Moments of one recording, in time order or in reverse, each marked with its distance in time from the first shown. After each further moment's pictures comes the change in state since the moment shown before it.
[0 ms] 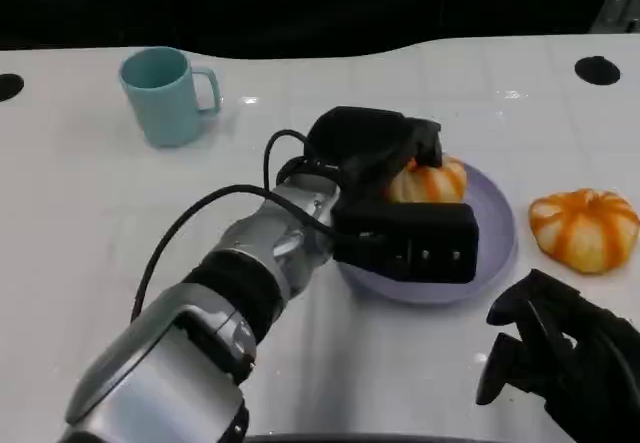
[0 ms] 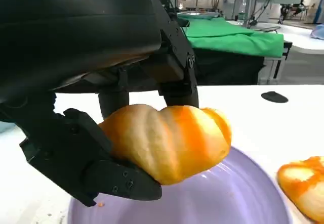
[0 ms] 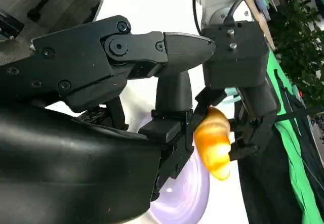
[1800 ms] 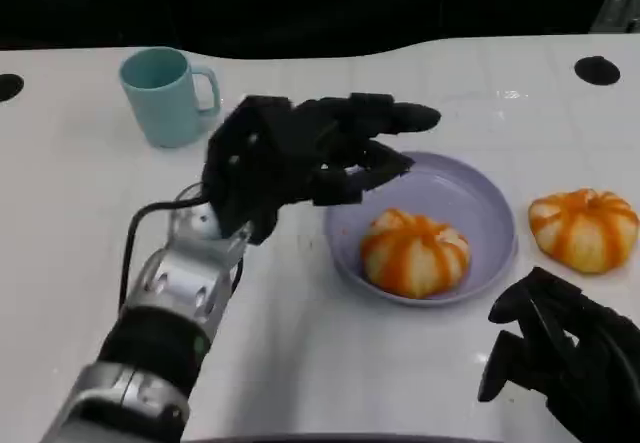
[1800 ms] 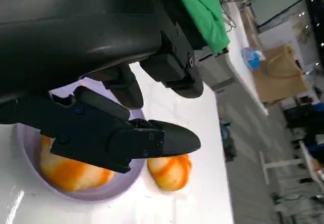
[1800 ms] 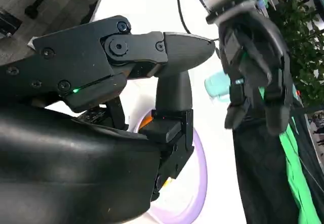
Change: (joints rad) left arm 0.314 0.093 0.468 -0.491 -0.683 -0.033 -0.710; right arm -0.006 -0.004 -0.001 0.017 -0.003 -0.020 0.002
